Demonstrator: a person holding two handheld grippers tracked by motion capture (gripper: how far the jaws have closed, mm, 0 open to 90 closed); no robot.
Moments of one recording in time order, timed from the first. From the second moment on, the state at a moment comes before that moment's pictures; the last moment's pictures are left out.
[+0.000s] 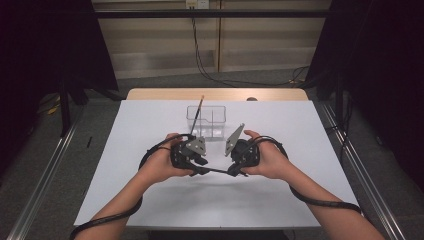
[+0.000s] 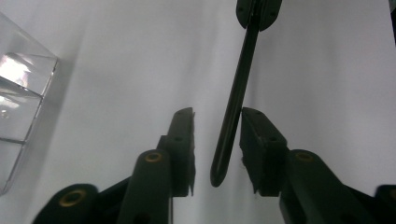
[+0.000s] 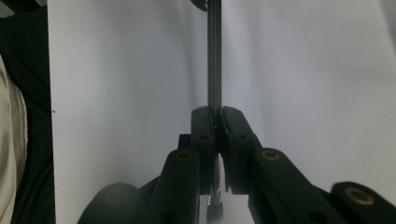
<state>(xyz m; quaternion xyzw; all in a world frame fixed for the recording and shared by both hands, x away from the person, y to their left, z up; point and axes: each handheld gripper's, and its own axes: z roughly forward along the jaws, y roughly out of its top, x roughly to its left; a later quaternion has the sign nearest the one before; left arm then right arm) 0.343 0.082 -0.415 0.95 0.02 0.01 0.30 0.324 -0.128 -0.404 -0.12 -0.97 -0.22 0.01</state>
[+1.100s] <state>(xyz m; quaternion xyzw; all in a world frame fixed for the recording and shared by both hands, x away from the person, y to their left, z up) 0.337 0.075 -0.426 0.97 -0.01 -0.03 0.25 0.328 -0.133 -0.391 -0.10 -0.97 -0.23 0.01</state>
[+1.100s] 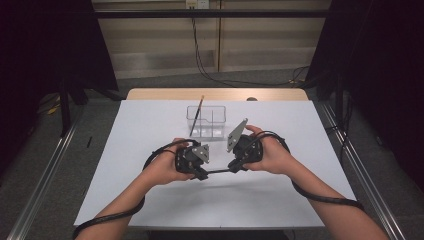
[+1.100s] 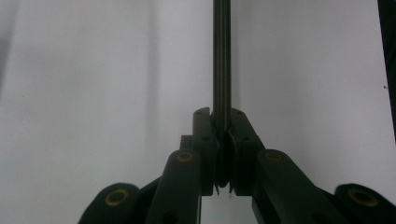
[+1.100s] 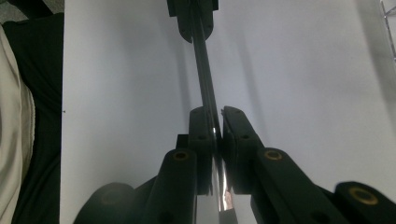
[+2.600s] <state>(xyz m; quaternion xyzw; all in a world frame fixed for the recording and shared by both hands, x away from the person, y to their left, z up) 0.341 0.090 -0.428 0.95 0.04 -0.04 0.31 0.329 -0.176 -0.408 -0.23 -0.85 -0.47 -0.02</state>
